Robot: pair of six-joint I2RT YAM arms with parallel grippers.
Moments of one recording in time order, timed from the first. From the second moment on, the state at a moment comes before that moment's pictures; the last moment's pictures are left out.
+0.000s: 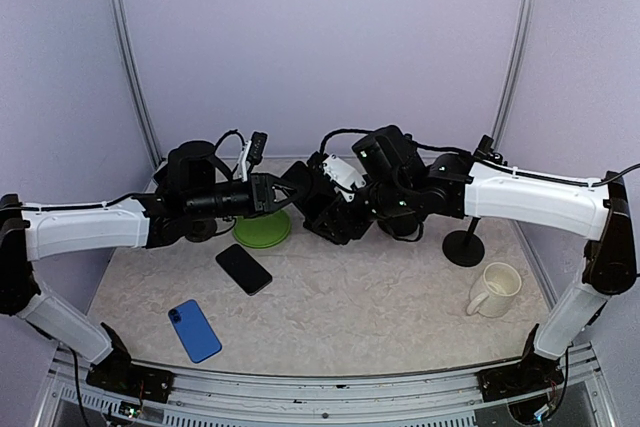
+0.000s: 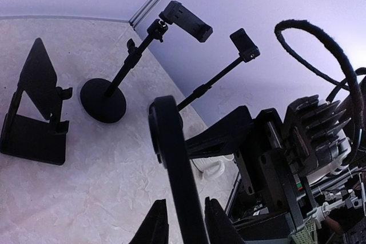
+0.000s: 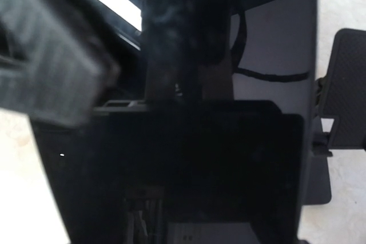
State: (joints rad) left arm -0.71 1.42 0.90 0.33 0.43 -0.68; right arm 0.98 1.64 1.41 -0.44 0.02 -0.04
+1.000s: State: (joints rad) left arm -0.66 1.33 1.00 -0.09 0.78 -0.13; right arm 0.74 1.61 1.37 -0.38 -0.82 -0.07
